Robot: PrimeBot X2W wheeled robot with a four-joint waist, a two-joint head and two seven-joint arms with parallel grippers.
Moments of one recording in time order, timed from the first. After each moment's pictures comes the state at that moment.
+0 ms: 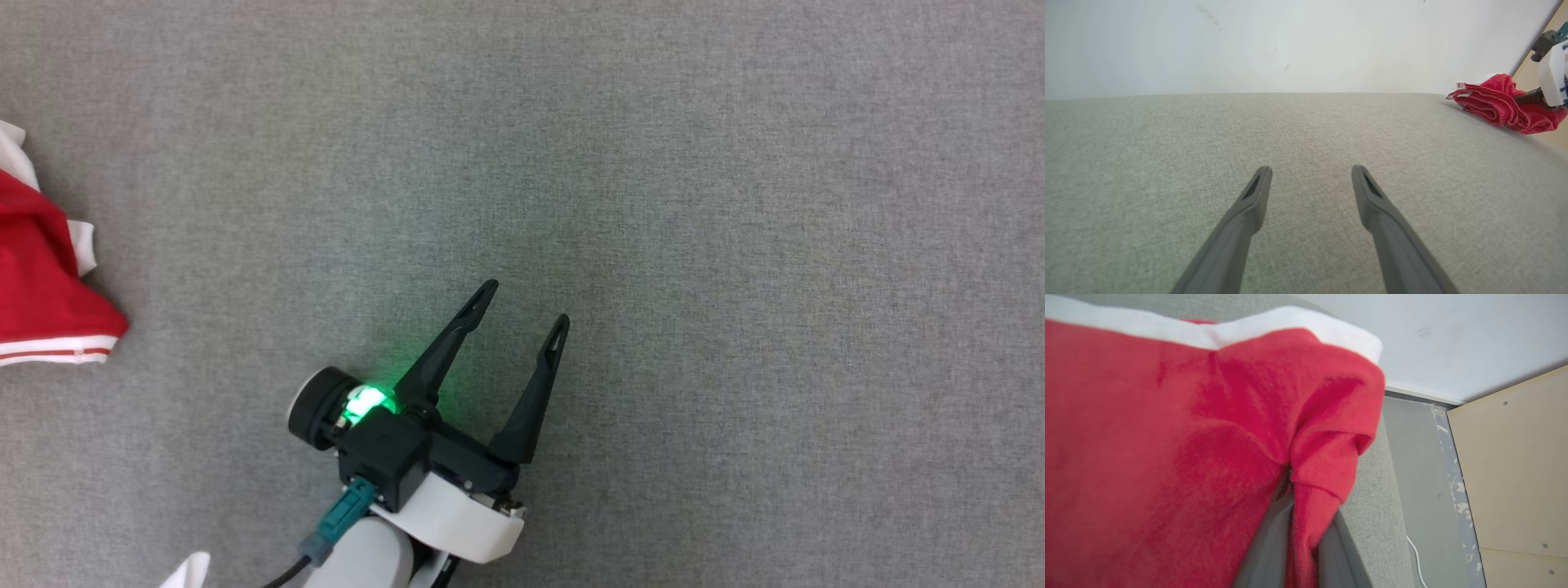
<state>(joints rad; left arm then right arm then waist) -0.32 0.05 -0.39 0.00 -0.06 -0.12 -0.26 -0.98 -0.82 0.32 0.89 0.54 0.13 0.31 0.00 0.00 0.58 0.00</state>
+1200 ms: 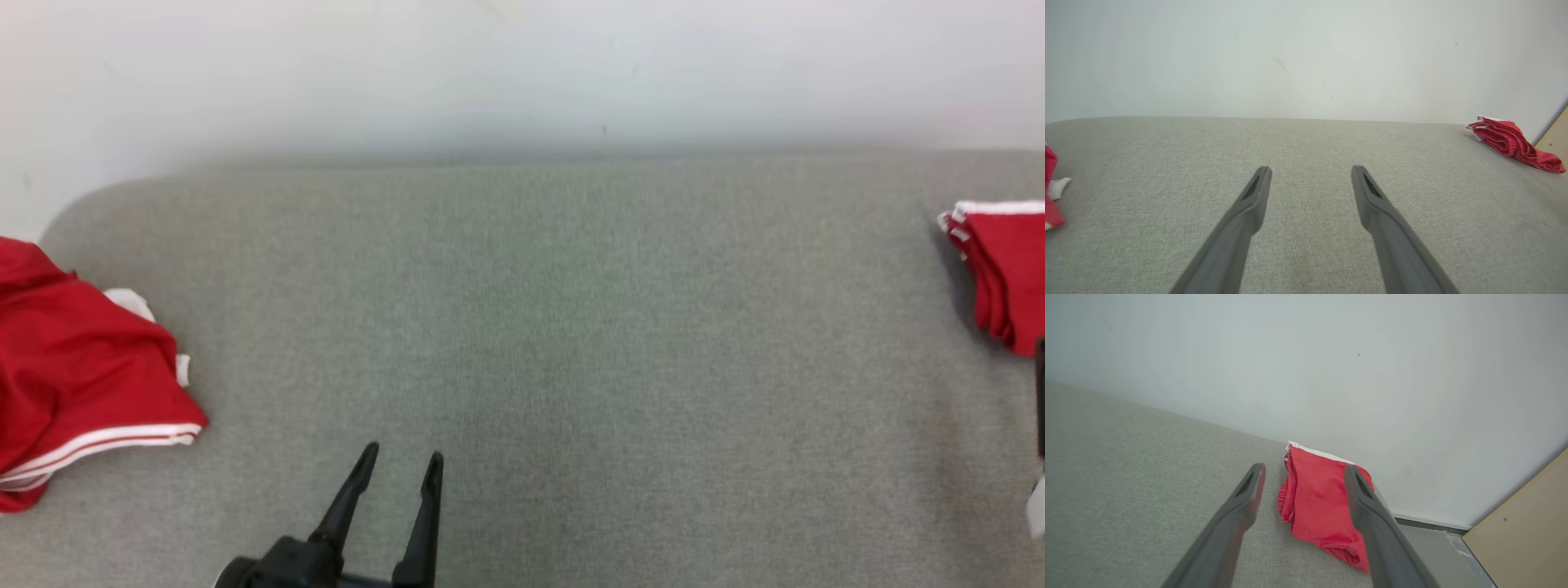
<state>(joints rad) -0.01 0.05 -0.23 0.06 -0.12 -0.05 -0.26 -0.36 -0.35 -0.12 0.52 0.05 0.13 -0.25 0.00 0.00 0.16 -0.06</state>
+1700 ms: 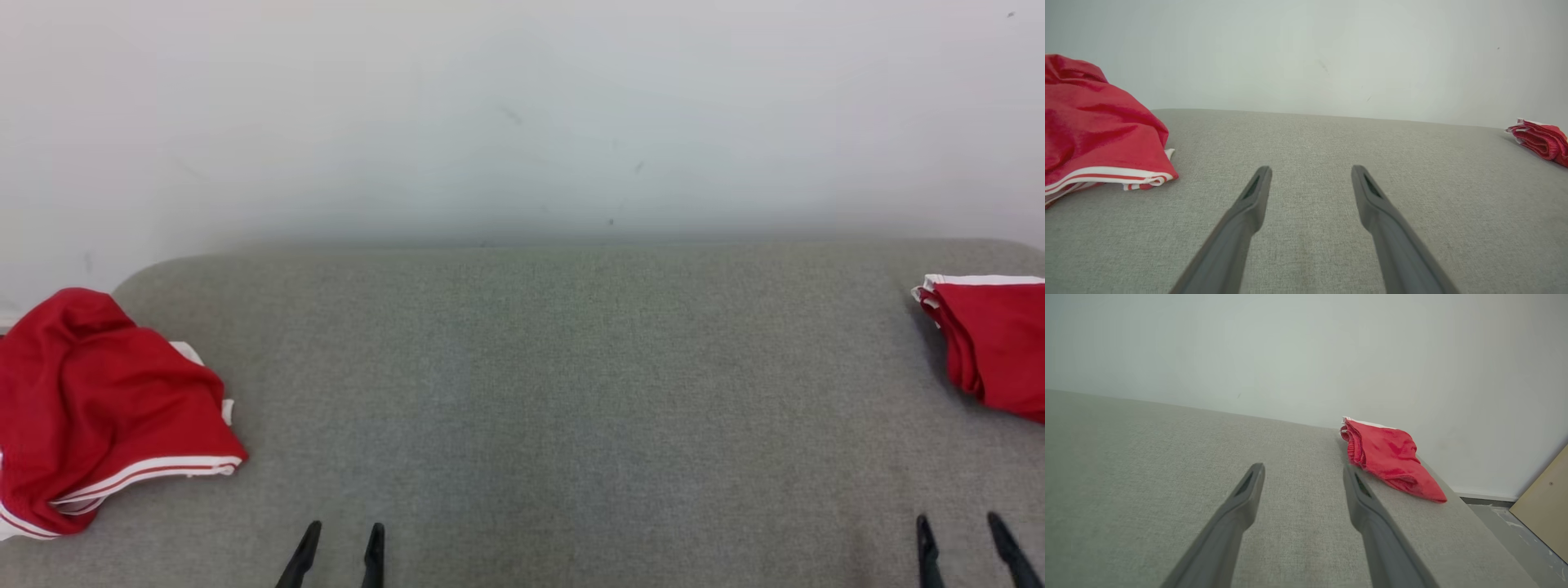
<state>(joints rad) 0.11 0.05 -0.12 0.13 -0.12 -0.04 -0.26 0.08 -0.07 -0.18 0.21 -0.01 0.13 -0.26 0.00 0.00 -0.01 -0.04</state>
